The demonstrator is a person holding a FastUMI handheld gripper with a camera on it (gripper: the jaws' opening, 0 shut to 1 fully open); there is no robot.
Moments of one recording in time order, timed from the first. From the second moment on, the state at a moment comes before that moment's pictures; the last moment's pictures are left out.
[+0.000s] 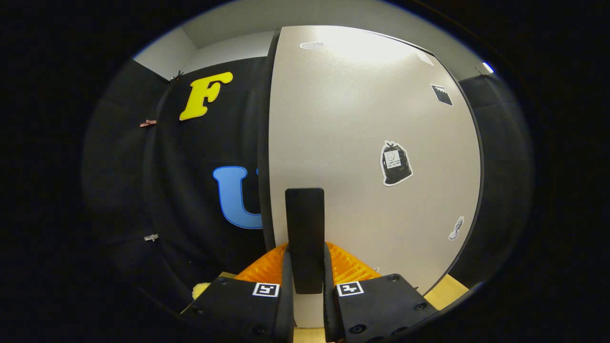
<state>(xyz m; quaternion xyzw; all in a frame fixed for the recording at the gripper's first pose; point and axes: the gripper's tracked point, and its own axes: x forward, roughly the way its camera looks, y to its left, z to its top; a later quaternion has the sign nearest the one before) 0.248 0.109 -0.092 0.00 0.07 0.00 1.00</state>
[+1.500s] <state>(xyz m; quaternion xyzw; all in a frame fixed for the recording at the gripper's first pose) 0.057 -0.010 -0.058 0.01 0.07 0.13 0.99</state>
